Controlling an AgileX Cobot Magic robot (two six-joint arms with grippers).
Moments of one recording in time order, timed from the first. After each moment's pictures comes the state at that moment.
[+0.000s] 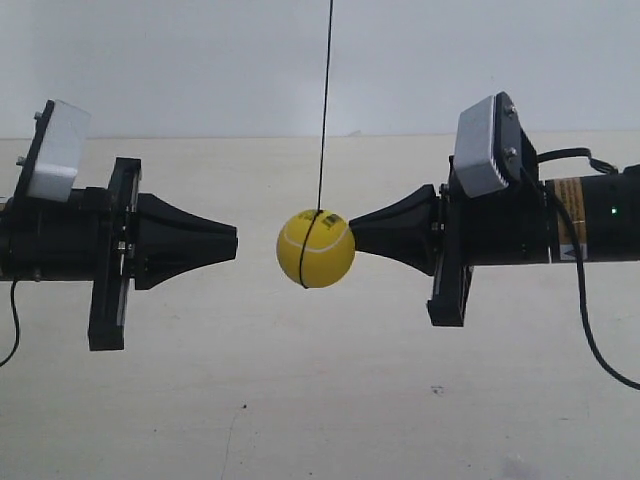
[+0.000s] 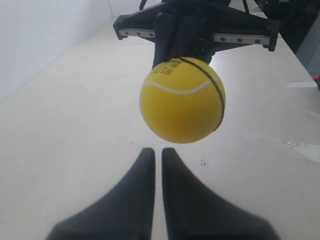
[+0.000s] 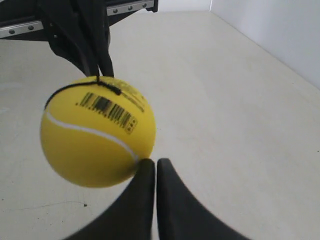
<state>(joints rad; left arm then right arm) -0.07 1.69 -0.67 1.46 -1.21 -0.54 0.23 1.66 -0.72 -1.38 -1.04 0.67</state>
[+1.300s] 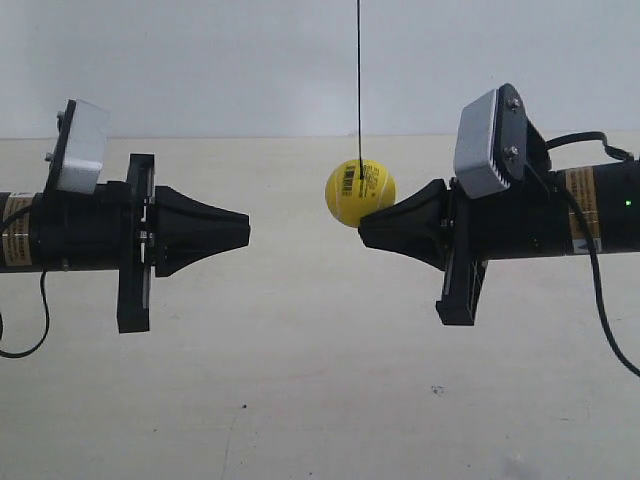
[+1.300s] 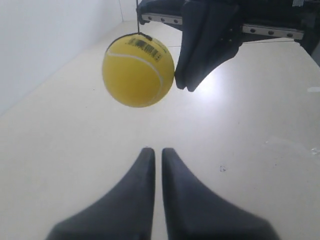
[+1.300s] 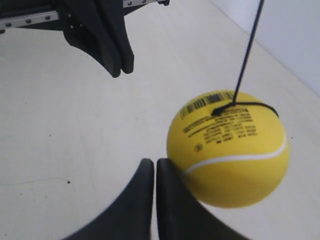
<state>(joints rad) -0.09 1.77 -0.72 1.40 -1.21 -0.49 0.23 1.59 -0.72 -1.45 -0.94 0.70</state>
